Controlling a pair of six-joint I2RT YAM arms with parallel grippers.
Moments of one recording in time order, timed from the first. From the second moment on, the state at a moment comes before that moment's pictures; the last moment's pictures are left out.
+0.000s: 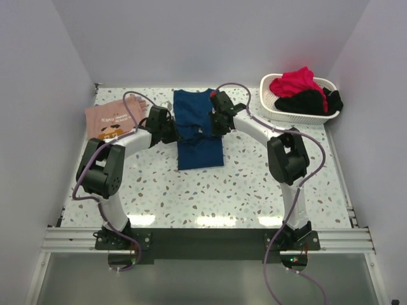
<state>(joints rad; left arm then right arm) -0.31 1.82 1.11 -0.07 0.15 -0.55 0.54 2.12 1.73 -0.61 0.03 0.38</state>
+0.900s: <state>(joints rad) -0.28 1.61 1.03 -0.02 0.09 -0.50 0.52 1.89 1.65 -0.65 0.03 0.36</state>
